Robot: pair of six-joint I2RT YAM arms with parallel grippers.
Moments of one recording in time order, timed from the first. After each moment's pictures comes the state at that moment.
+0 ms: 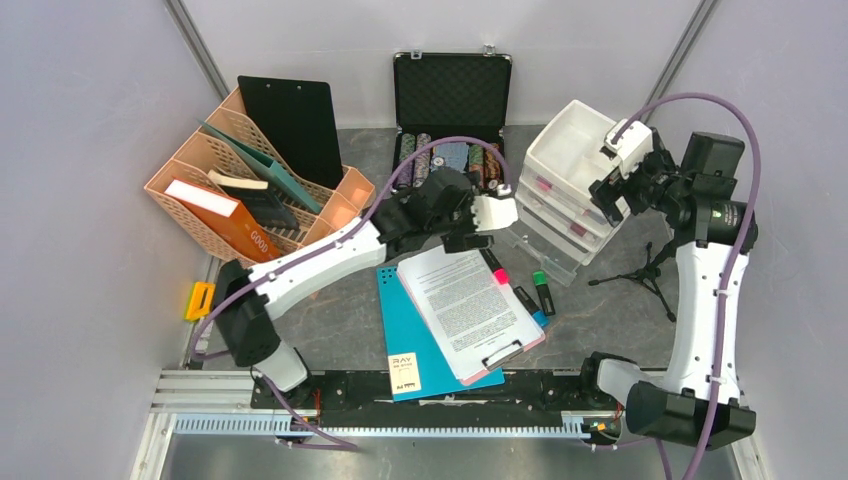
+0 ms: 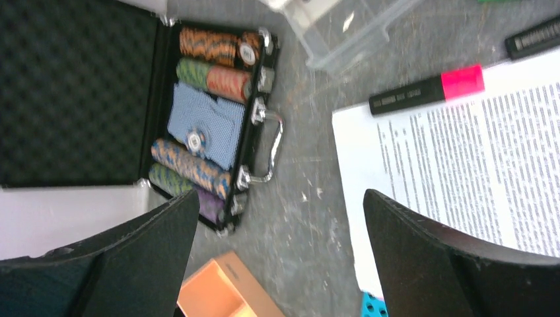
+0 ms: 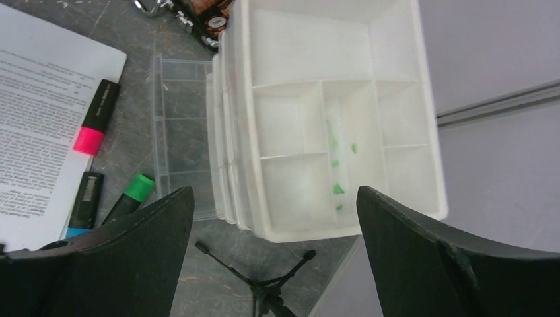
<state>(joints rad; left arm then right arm) -0.94 1.64 1.49 -0.46 -0.08 0.71 -0.23 1.13 1.48 -0.95 -0.57 -0.83</state>
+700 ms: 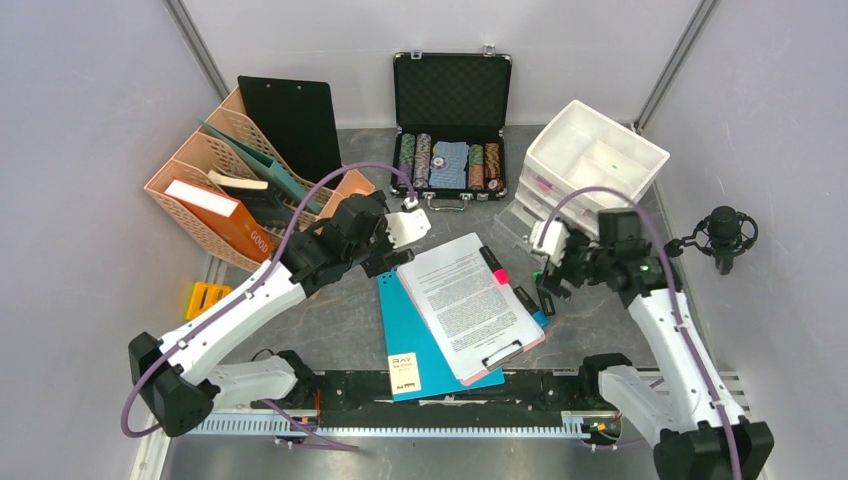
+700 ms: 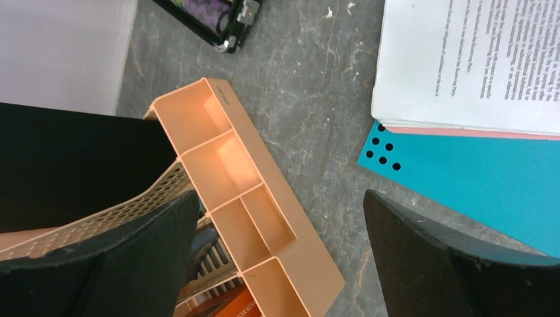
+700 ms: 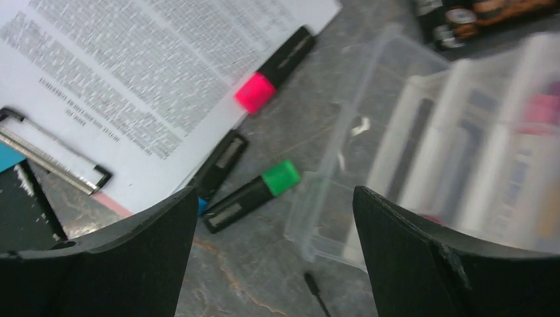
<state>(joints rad) -0.77 1.12 1.08 -0.65 -0.23 0.59 0.05 0.89 0.90 -0.85 -0.64 -0.97</state>
